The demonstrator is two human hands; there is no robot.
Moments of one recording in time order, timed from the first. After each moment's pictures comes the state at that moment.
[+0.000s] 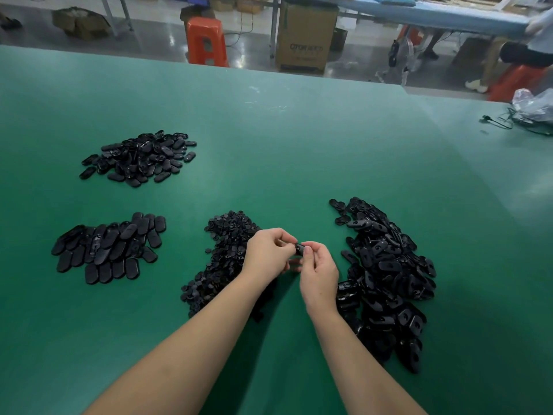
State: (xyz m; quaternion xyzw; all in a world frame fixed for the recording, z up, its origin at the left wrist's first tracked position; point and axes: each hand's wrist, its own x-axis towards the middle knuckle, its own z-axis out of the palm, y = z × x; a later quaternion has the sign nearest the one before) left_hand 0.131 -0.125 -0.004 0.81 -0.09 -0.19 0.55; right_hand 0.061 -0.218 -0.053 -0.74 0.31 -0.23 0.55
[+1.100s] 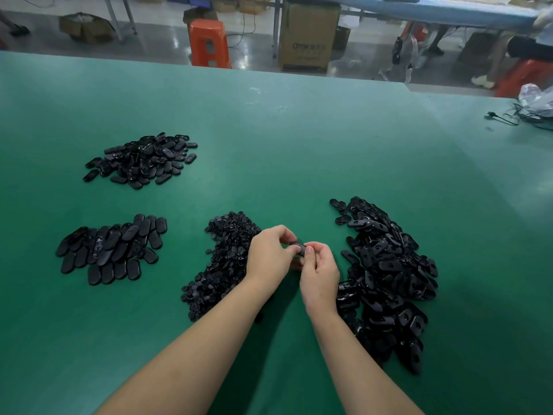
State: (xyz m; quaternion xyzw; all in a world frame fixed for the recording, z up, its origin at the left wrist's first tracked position) left_hand 0.125 -0.135 0.001 0.89 -0.12 -0.09 0.44; right_hand 0.061 -0.219 -0.056 -0.71 0.32 -0.24 0.58
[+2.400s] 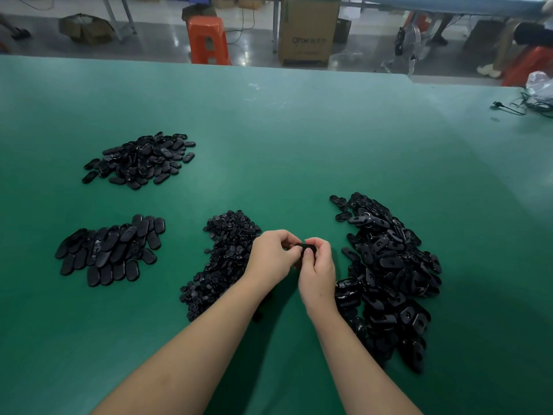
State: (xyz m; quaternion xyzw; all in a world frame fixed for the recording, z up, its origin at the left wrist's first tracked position) left_hand 0.124 -0.135 0.000 0.86 -0.15 -0.15 0.46; right_hand 0.058 -0.220 -0.046 -0.75 0.30 -0.21 0.55
